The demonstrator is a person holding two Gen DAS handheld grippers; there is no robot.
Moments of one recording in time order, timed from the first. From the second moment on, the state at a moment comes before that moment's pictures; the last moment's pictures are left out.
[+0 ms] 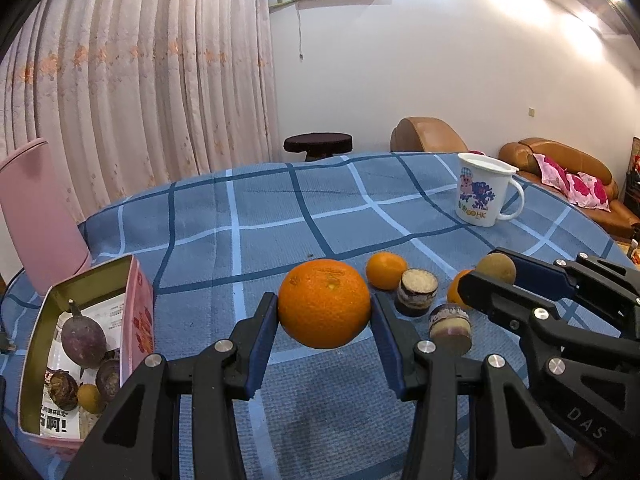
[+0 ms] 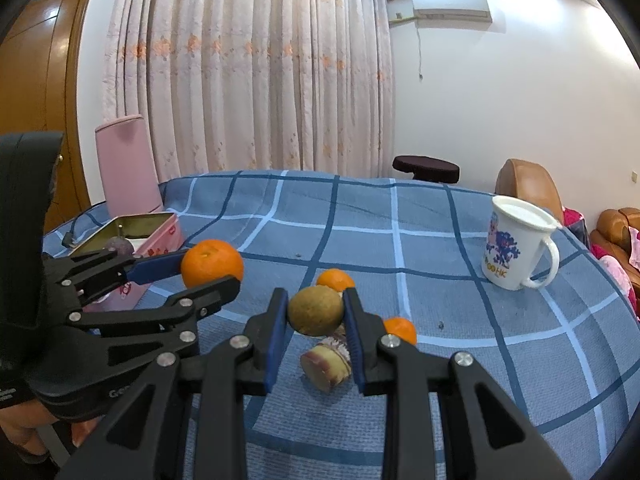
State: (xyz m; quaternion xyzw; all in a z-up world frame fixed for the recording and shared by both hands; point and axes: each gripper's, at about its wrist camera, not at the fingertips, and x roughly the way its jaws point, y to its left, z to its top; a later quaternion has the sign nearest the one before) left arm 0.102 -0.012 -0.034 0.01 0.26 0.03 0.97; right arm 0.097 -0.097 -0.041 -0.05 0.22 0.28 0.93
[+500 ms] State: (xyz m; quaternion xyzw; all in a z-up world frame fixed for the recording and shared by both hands) left arm 0.092 -0.007 -0.030 0.00 0.24 0.04 0.97; right arm 0.090 -0.088 -0.037 -0.07 0.20 0.28 0.94
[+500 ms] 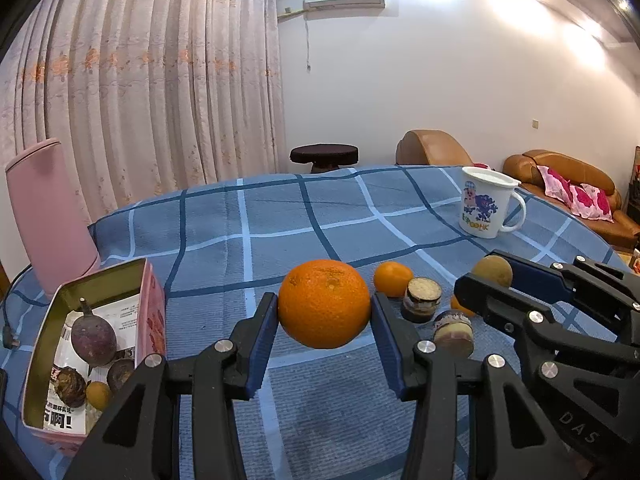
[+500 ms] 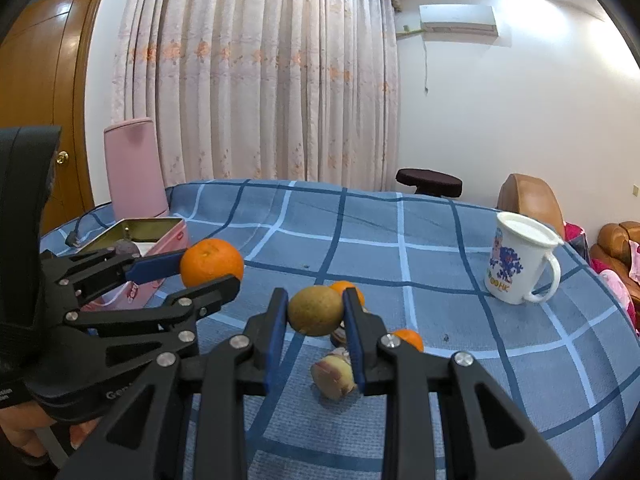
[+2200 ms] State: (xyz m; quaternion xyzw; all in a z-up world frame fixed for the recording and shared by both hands) left arm 0.028 0.196 -0.044 -0.10 0.29 0.24 0.92; right arm 0.093 0.138 -0.055 -0.15 0.28 0.47 0.82
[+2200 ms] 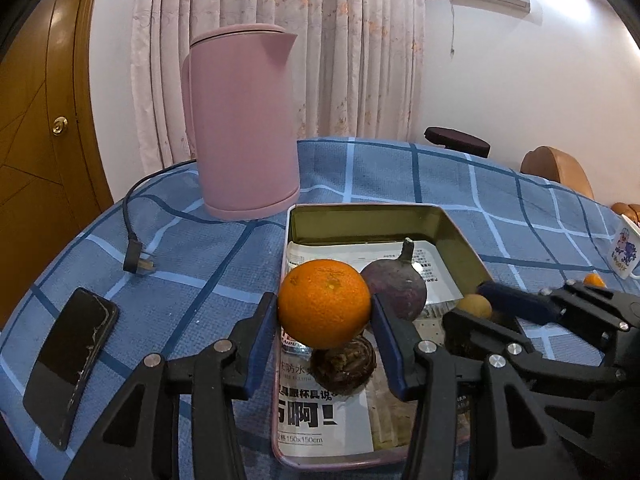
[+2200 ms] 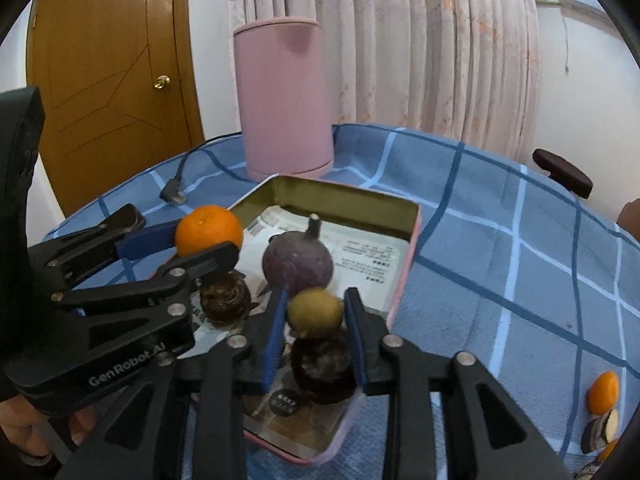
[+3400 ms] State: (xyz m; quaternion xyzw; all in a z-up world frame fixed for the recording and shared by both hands) left arm 0.141 -0.066 -0.055 0.00 0.37 -0.04 0.93; right arm 0.140 -0.185 -0.036 0.02 0.26 0.19 0.95
